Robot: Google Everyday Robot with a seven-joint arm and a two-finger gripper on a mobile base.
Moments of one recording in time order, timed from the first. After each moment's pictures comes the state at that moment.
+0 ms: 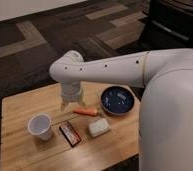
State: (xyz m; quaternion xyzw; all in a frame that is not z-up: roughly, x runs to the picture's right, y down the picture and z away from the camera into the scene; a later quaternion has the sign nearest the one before) arm -0.106 0.102 0.704 -0.26 0.23 0.64 0.68
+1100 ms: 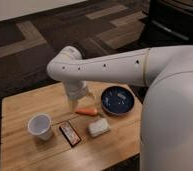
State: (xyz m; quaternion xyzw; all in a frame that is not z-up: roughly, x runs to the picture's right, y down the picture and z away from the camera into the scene) arm -0.045 0.077 0.689 -0.28 0.22 0.34 0.87
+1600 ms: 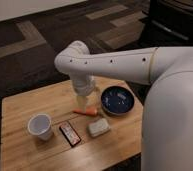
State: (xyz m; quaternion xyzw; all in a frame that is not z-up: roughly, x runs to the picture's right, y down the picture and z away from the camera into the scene) arm -0.024 0.071 0.689 -0.29 0.23 0.29 0.88
